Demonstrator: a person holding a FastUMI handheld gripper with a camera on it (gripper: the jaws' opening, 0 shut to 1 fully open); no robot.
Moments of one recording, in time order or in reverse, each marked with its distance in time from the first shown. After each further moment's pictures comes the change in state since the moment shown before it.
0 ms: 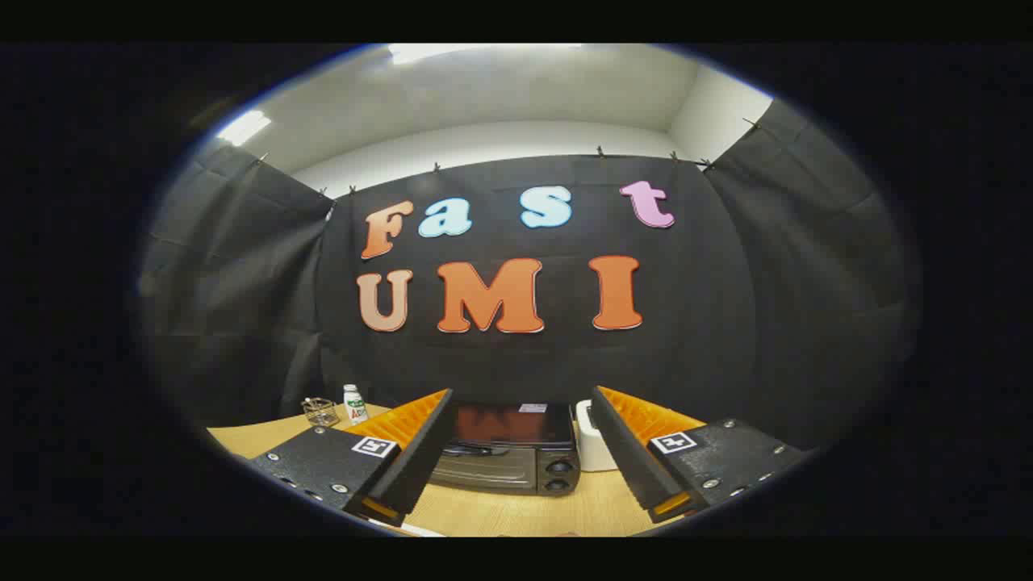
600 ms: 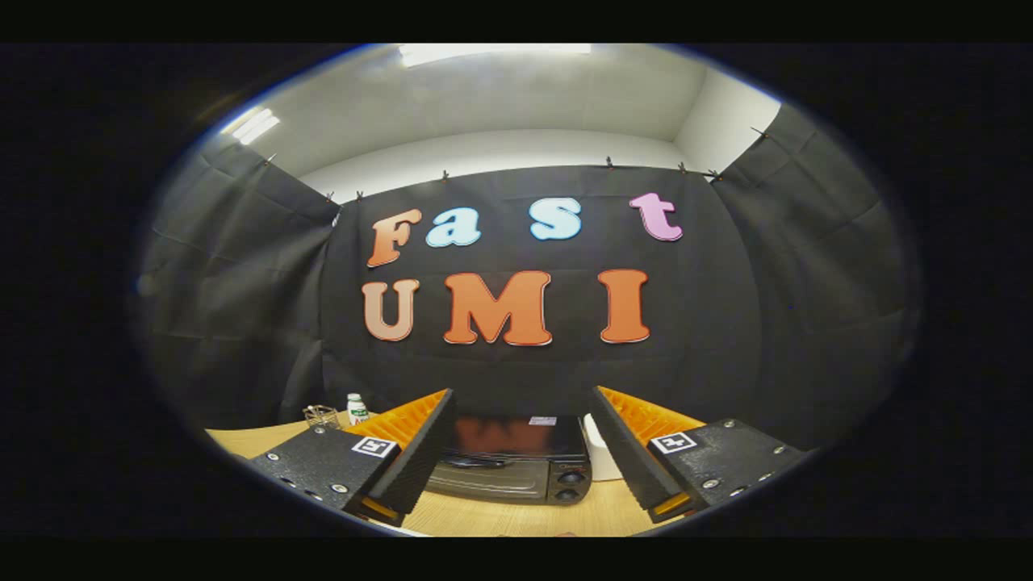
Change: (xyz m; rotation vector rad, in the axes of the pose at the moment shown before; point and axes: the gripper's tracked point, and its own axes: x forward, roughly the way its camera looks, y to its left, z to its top) arm 0.007 0.022 0.011 -0.004 -0.044 0.010
